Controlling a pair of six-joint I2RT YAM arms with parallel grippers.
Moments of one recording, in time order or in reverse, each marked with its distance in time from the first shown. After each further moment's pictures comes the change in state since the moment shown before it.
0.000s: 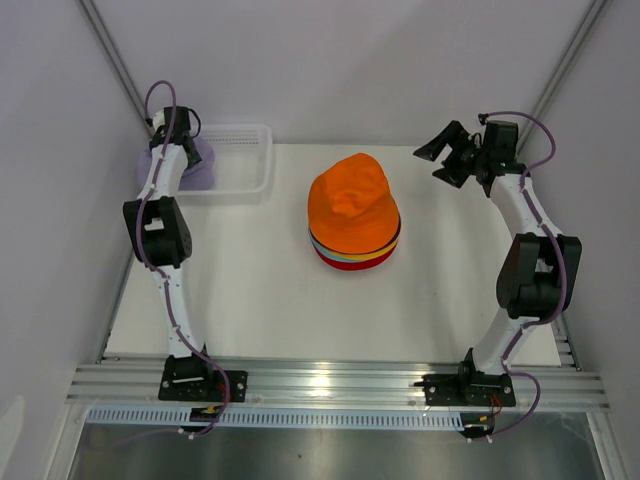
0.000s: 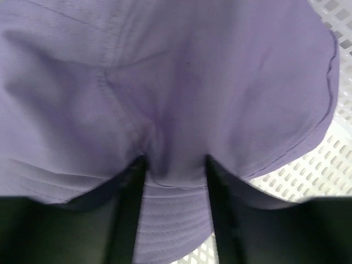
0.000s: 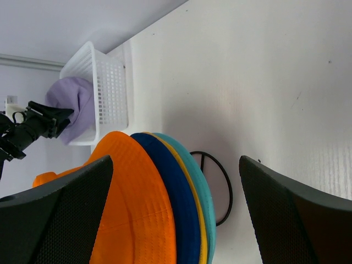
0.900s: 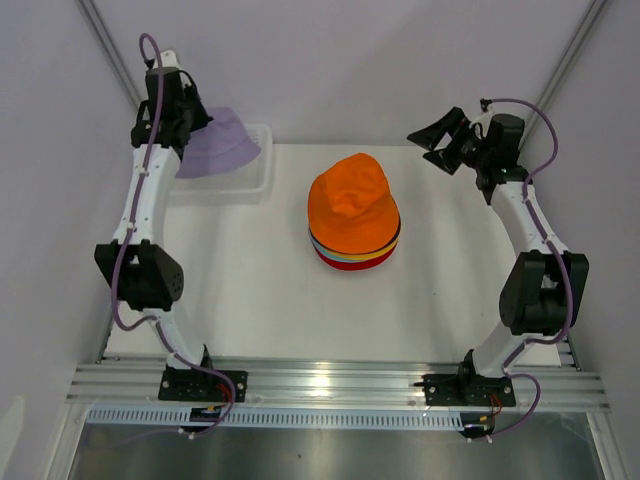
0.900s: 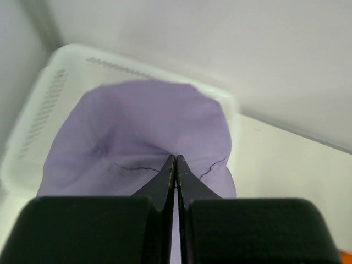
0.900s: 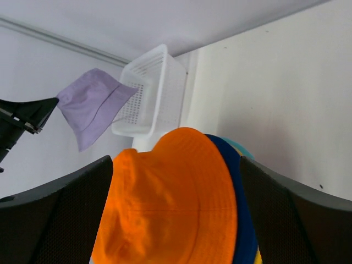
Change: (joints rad) left arm -0.097 -0.465 -0.170 0.118 0.281 0.122; right arm 0.024 -0.105 -0.070 0.196 -0.101 0.109
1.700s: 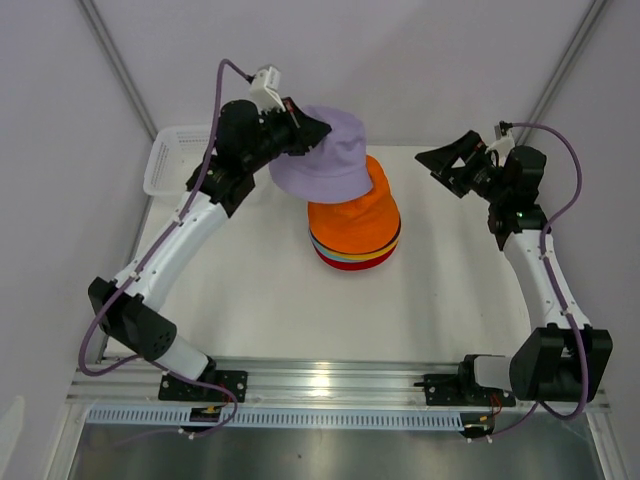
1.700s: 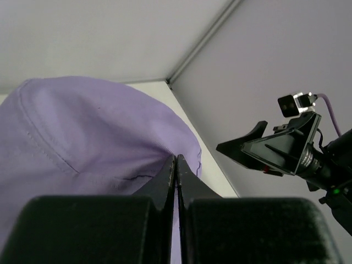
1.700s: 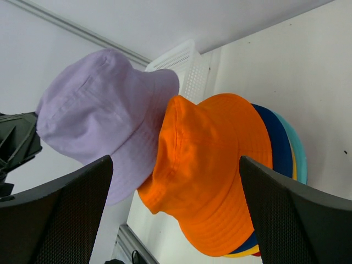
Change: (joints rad) left arm -0.515 -0.344 -0.344 0.381 0.343 -0.273; right arm 0.007 -0.393 -0.311 0.078 0.009 0.062
